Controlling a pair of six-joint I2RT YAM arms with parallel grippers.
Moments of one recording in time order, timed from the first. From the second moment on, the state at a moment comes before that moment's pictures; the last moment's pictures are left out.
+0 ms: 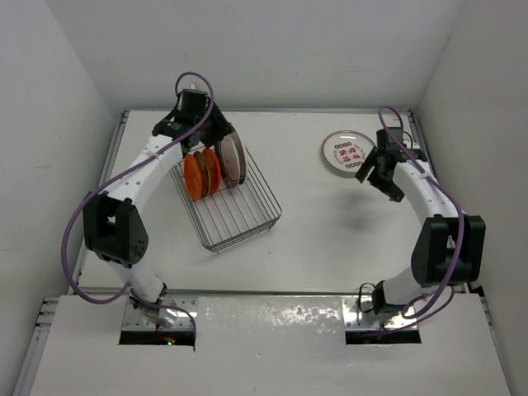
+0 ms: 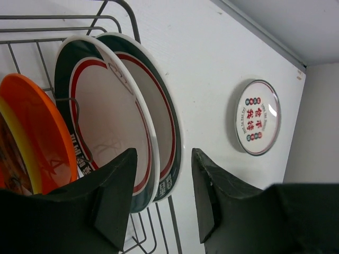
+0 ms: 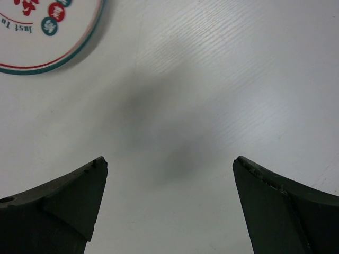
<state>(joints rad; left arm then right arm) -0.29 1.70 1.56 -0.50 -0.01 -0.80 0.00 1.53 1.14 -0.74 0.30 0.61</state>
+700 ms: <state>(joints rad) -0.28 1.80 1.56 -0.47 0.05 -0.79 0.07 1.53 1.16 -0.76 0.31 0.59</state>
